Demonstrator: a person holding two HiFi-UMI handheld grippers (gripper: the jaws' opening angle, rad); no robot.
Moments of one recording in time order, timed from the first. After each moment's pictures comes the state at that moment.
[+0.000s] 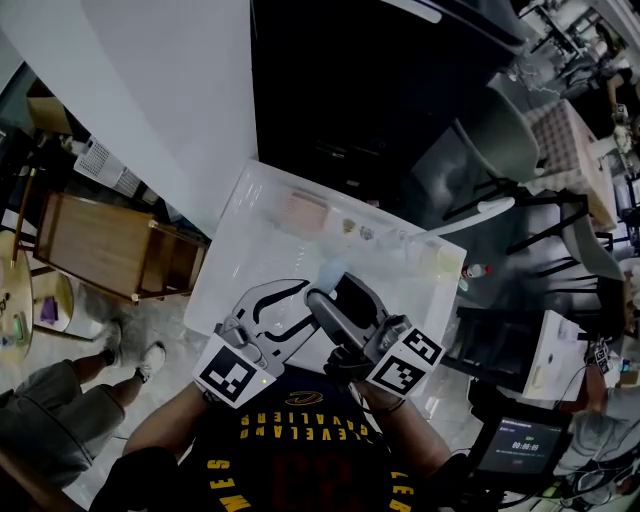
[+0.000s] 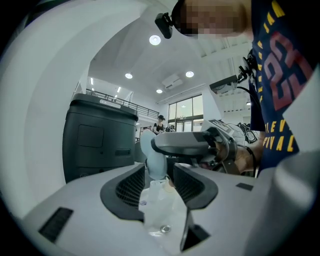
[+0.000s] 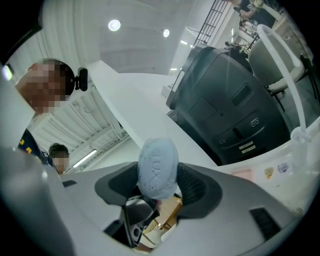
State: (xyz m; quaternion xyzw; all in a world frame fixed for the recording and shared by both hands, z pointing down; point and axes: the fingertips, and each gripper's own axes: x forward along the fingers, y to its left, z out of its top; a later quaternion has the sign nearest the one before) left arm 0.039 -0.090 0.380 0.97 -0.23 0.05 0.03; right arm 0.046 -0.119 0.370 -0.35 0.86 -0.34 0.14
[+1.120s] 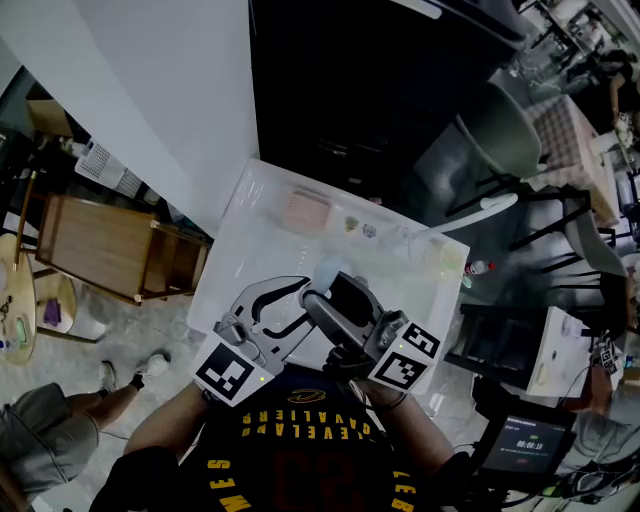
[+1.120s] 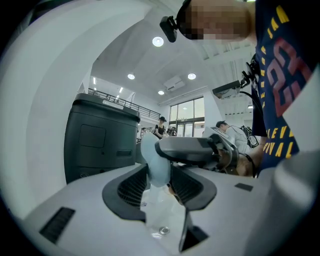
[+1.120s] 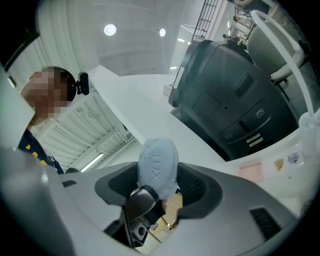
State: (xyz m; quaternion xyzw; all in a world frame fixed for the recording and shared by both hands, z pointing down) left arm 0.033 -0.095 0.372 0.97 -0.23 0.03 0.05; right arm 0.034 -0.117 0.371 -0.32 0.86 -0.36 0.16
